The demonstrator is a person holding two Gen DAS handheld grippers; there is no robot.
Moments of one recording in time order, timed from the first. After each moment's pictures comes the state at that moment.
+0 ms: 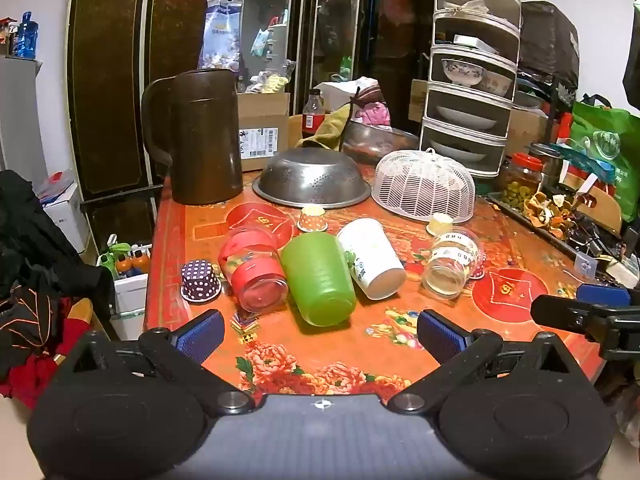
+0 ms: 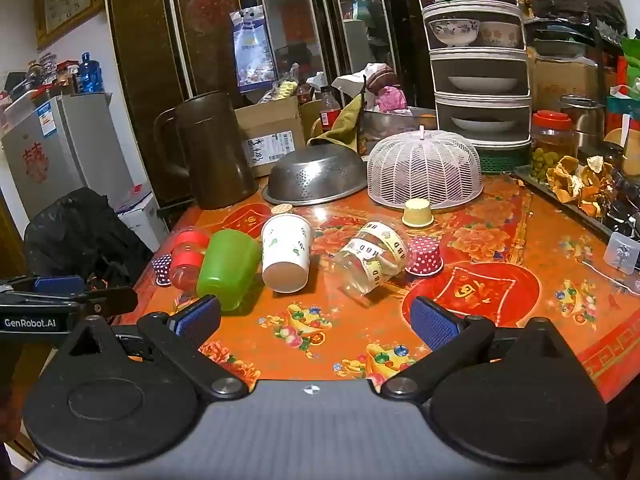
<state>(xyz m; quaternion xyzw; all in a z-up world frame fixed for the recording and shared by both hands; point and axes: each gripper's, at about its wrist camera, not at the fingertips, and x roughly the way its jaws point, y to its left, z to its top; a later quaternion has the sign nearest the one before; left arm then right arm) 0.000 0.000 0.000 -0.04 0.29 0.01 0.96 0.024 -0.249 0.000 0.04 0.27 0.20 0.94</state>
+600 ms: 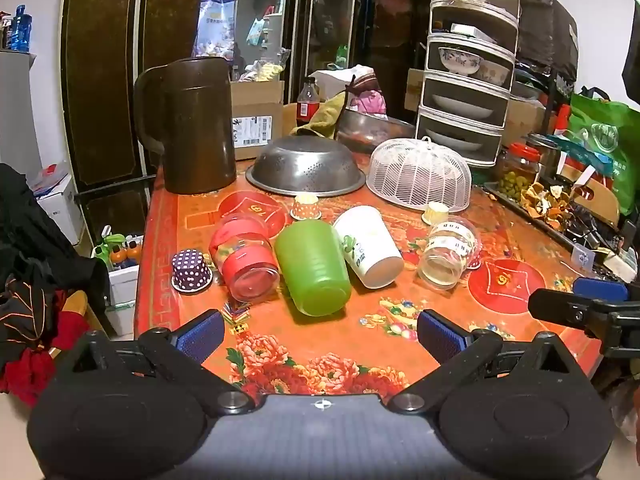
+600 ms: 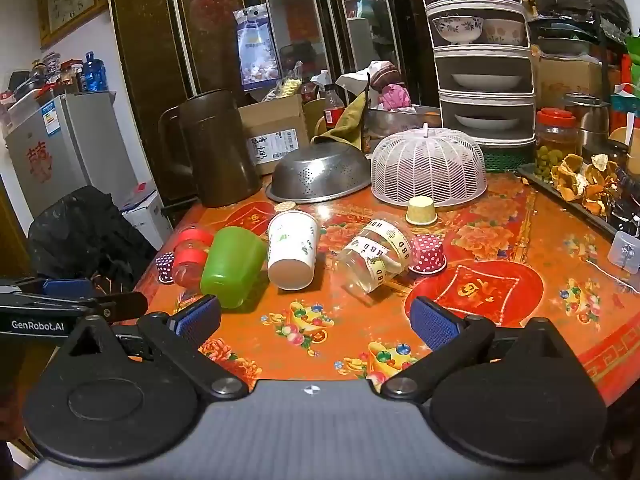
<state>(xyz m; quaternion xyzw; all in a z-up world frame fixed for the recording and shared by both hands) 0.005 -0.003 -0.006 -0.03 0.30 0.01 0.95 0.024 -0.250 0.000 0.04 0.27 0.20 0.94</state>
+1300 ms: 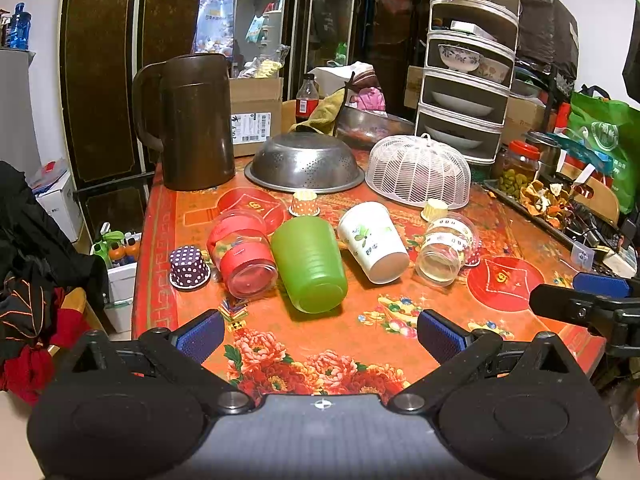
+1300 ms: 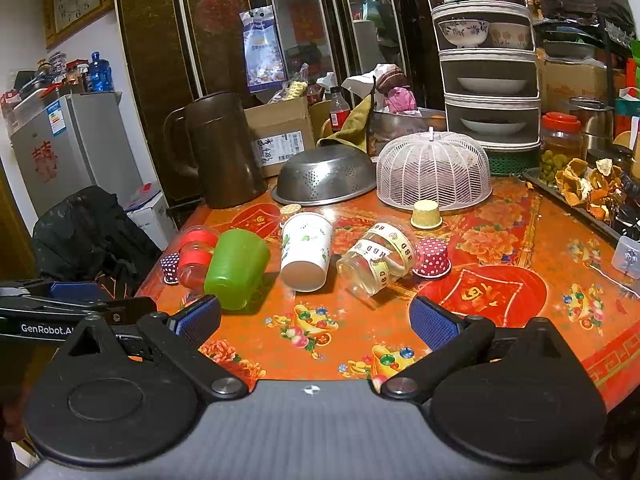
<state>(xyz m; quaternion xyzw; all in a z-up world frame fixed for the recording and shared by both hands) 0.005 -0.004 -0.007 -0.03 0.30 0.01 0.95 0.023 -0.248 0.001 0.03 0.26 0.21 0.94</state>
